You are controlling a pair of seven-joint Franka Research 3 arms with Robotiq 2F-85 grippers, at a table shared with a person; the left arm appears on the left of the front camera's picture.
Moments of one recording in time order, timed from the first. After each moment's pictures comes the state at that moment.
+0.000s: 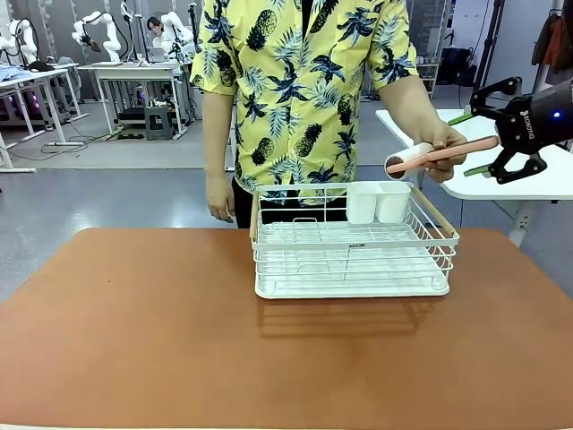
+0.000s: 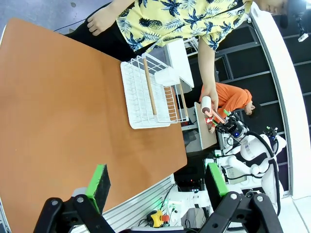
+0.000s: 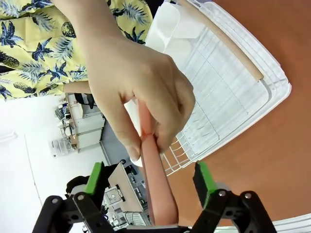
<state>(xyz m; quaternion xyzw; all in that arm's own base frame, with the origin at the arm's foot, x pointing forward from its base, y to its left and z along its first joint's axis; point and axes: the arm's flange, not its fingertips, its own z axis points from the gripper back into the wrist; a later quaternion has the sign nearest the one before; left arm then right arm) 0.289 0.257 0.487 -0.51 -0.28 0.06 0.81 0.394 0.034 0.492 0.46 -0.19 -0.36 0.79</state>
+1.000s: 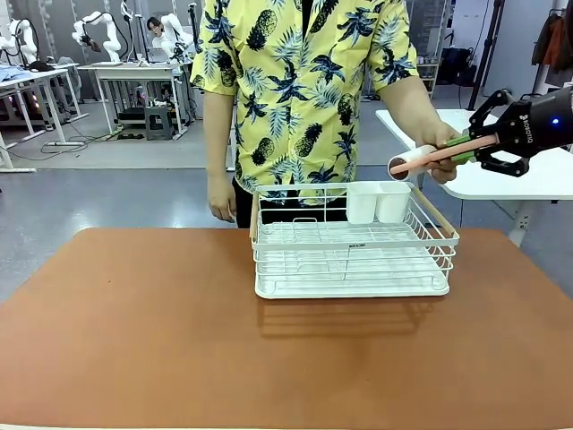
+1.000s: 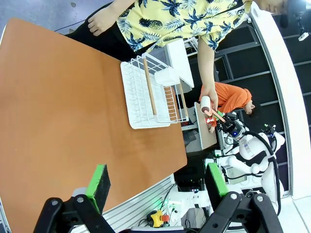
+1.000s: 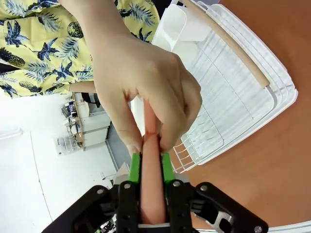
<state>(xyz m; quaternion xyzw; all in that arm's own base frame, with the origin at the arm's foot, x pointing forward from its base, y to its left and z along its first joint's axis) 0.289 0.257 0.487 -0.51 -0.28 0.06 0.81 0.398 0.030 0.484 0.47 -0.20 -0.36 0.78</state>
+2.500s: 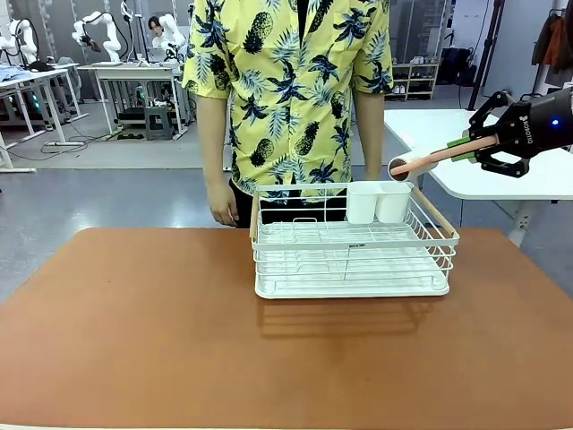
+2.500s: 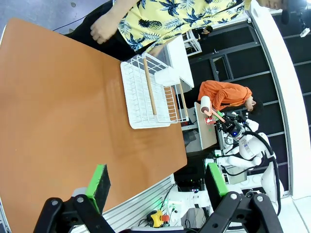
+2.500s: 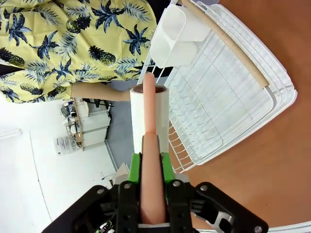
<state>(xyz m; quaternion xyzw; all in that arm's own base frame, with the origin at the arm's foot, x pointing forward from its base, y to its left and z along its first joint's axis) 0.289 0.257 0.487 -0.51 -0.28 0.06 0.81 0.399 0.030 0.483 0.47 -0.20 -0.36 0.78</state>
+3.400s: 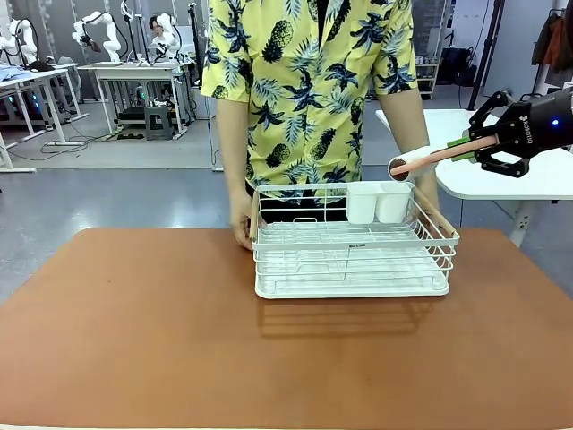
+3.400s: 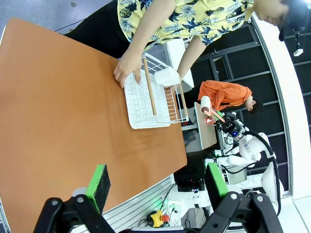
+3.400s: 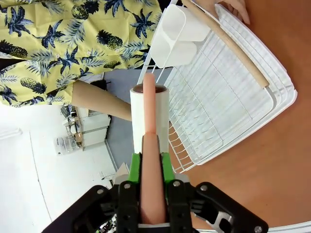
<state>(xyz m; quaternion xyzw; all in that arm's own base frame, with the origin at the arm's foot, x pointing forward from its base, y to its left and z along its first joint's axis) 0.289 0.257 0.487 -0.51 -0.28 0.06 0.81 0.399 0.030 0.483 0.47 -0.20 -0.36 0.78</state>
